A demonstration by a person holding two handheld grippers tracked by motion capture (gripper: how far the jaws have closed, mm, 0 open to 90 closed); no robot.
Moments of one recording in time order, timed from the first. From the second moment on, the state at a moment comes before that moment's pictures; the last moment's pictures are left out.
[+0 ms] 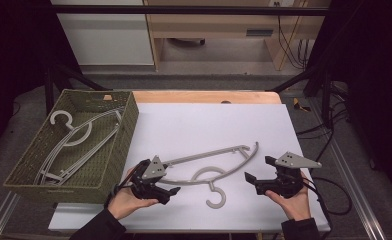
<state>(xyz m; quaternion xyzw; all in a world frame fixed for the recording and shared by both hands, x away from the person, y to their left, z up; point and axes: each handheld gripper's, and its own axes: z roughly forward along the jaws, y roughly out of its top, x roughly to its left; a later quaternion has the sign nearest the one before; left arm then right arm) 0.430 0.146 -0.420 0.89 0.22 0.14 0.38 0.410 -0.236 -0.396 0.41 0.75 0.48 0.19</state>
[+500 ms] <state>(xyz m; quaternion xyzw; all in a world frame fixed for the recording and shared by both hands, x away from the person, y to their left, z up) 0.450 0.123 -0.449 0.92 0.19 0.12 0.32 0.410 -0.234 -0.398 0.41 0.76 0.47 0.19</state>
